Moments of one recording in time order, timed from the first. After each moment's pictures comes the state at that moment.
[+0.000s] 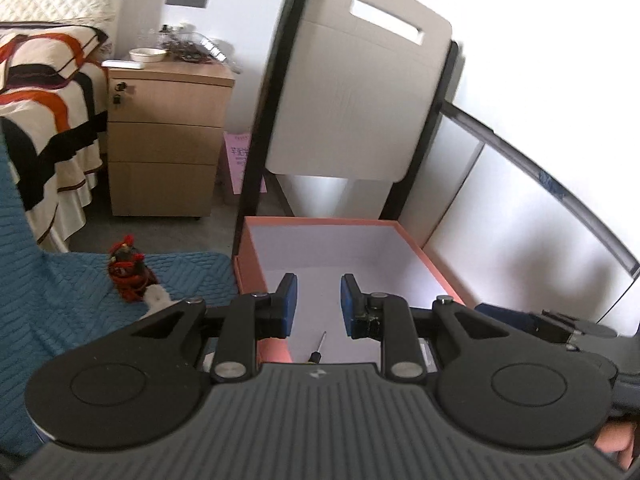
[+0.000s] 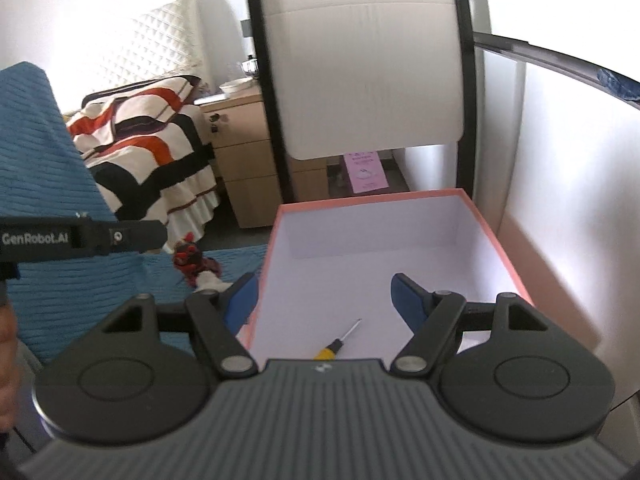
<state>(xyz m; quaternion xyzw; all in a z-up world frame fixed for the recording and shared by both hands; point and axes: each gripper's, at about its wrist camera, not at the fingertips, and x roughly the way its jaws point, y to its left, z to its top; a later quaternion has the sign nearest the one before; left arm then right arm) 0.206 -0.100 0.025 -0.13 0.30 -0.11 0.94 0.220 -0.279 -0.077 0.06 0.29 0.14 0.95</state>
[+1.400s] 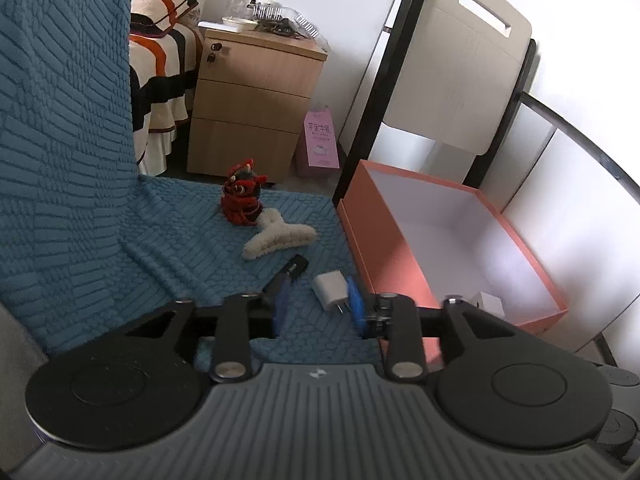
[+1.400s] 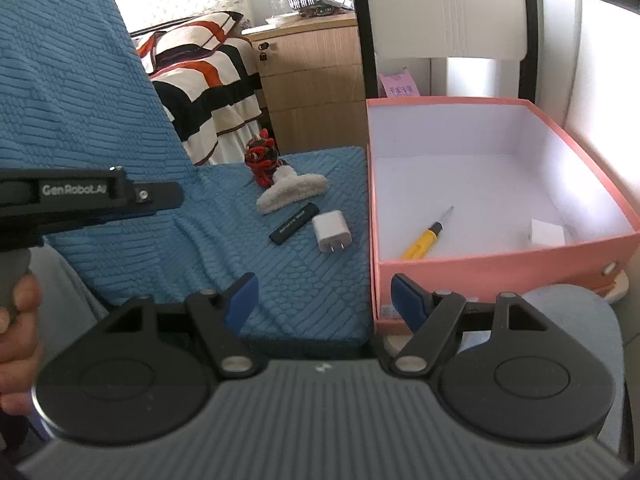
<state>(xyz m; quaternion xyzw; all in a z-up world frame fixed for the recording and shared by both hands) 0.119 -0.003 -0.053 -0.15 0.33 -0.02 0.93 0.140 -0.180 -0.137 0.04 0.35 0.16 0.92</state>
